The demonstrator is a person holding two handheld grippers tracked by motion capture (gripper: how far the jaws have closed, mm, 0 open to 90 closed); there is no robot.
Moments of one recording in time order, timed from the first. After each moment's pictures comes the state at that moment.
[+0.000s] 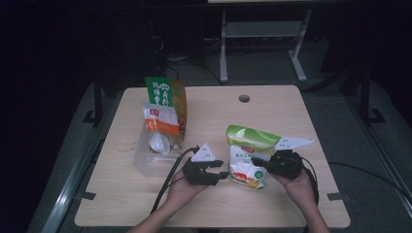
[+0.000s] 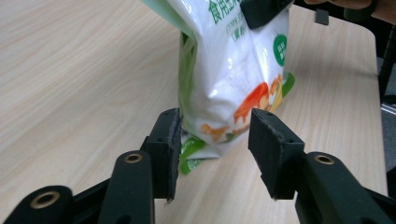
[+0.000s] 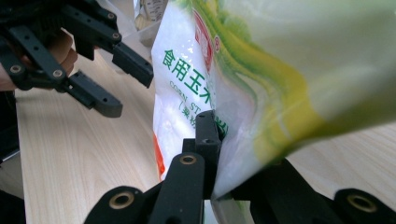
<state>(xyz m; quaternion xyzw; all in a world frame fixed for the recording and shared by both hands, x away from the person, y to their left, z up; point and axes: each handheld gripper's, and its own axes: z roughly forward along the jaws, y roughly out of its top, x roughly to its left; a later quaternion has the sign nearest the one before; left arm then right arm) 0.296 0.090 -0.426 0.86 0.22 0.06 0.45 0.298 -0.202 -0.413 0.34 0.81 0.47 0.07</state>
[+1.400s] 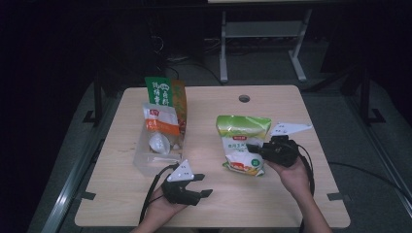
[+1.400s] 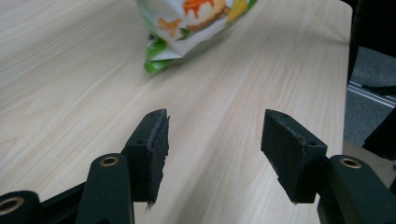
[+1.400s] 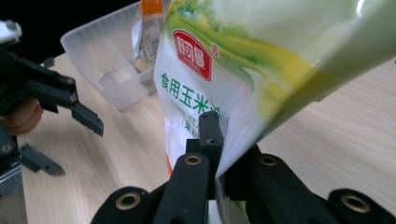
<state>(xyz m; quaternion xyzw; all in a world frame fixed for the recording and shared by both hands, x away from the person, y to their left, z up) 0.253 0.140 -0.434 0.86 0.22 0.06 0.45 0.312 -0.184 -0.373 0.35 0.80 0.48 0.09</state>
